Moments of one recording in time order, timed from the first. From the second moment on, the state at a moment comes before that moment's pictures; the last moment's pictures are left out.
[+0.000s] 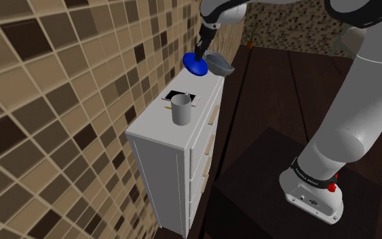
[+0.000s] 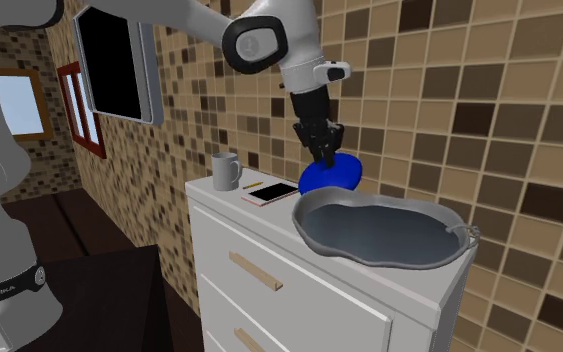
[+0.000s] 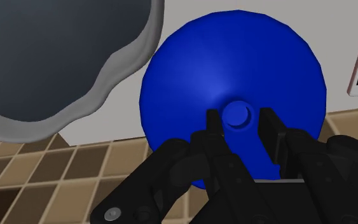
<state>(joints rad) -0.02 0.13 -0.14 -1.86 0.17 2.29 -0.52</state>
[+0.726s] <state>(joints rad) -0.02 0.10 -0.14 -1.75 0.15 2.15 -0.50</state>
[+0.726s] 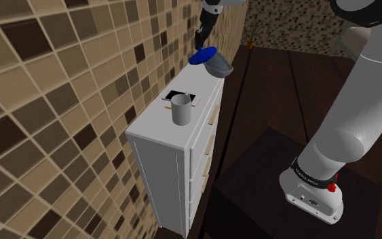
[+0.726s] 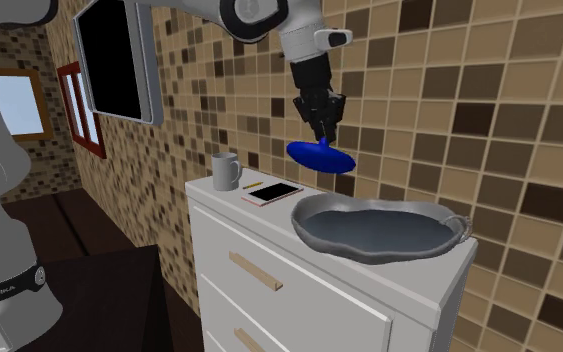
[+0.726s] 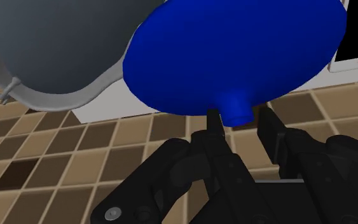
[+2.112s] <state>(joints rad) -0.23 0.40 -0.22 -1.10 0.28 1.76 -0.70</state>
